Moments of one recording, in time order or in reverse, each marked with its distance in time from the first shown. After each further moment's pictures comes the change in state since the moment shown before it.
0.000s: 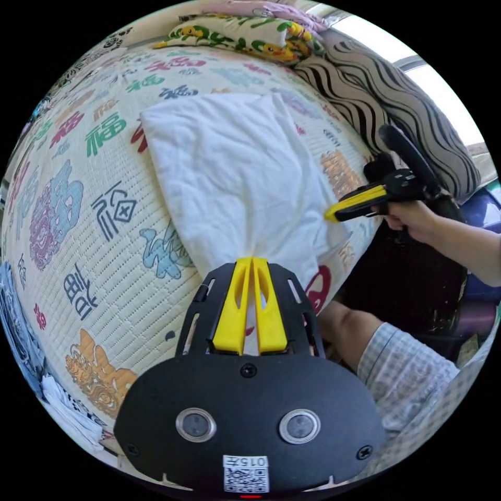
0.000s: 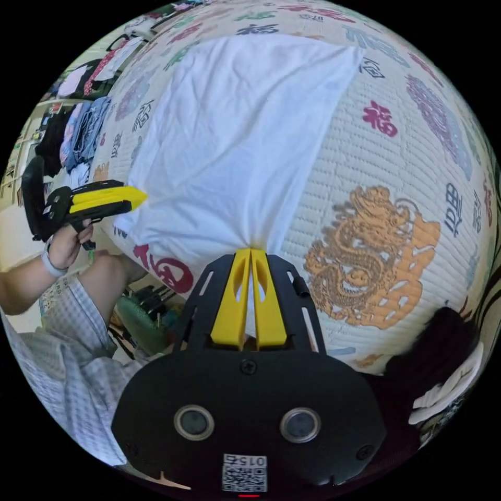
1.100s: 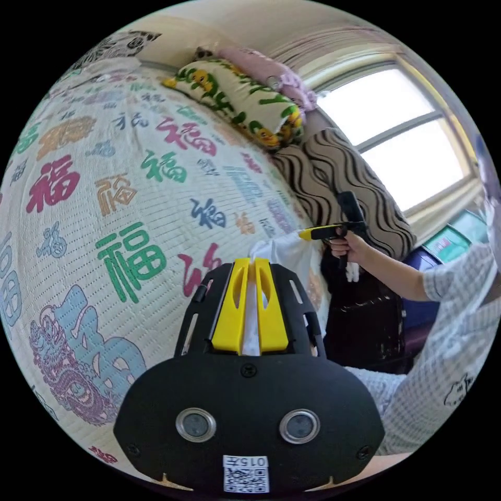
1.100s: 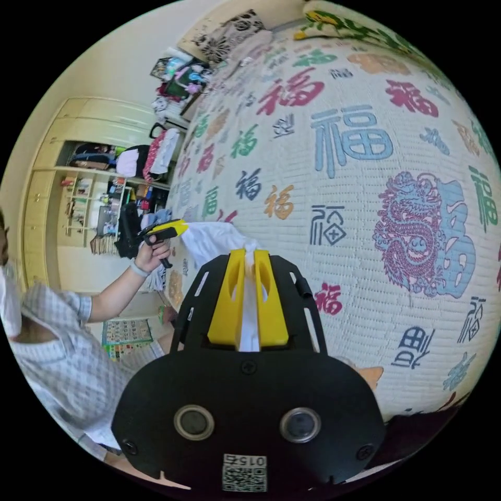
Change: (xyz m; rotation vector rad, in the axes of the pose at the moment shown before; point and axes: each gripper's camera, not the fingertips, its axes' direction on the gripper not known) left arm -0.124 -0.143 -0.097 0.387 0.415 0.053; right arm 0.170 -0.014 -0.068 0.373 -0.439 -0.051
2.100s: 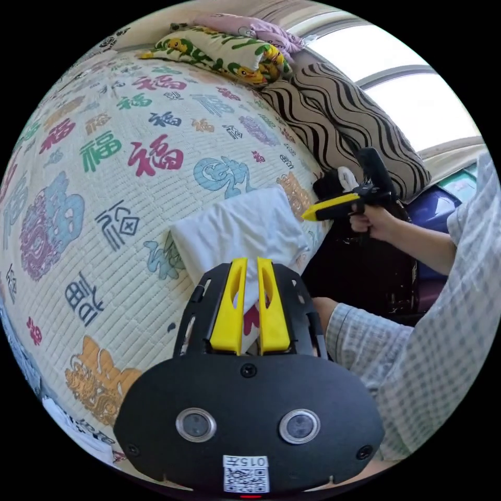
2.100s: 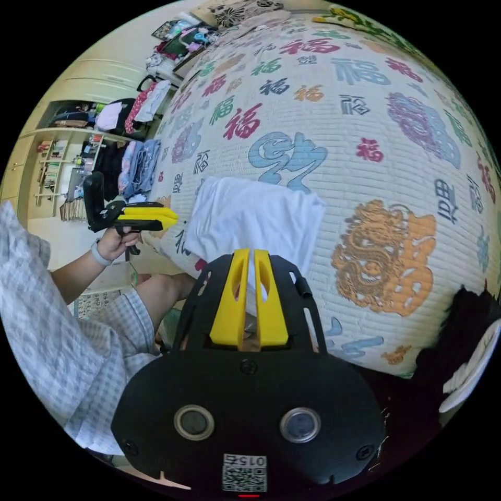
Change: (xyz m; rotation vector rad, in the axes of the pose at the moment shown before) left arm 0.105 0.076 0.083 -0.312 -0.160 -0.031; right arm -0.023 0.191 0.070 -0.201 0.212 0.034
